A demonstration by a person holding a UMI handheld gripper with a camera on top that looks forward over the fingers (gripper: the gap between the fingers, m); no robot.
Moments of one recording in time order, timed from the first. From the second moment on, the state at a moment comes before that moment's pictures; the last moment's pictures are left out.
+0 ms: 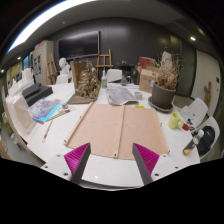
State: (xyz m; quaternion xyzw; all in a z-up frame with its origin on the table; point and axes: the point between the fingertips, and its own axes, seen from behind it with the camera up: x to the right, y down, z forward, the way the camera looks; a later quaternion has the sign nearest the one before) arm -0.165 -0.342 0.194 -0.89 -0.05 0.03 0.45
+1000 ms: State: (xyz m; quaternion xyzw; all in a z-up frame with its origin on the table) arm 0.281 -0.293 0.070 -0.83 0.15 -0.09 0.52
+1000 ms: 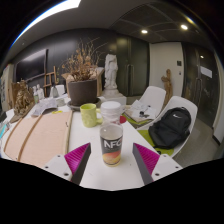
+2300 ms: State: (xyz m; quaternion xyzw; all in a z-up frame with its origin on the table) arm 0.428 -0.042 0.216 -0.71 -0.22 -0.47 0.47
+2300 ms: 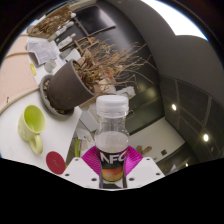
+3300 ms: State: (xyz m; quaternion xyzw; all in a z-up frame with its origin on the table) arm 0.390 0.032 0.151 -0.75 -0.27 -0.34 0.49
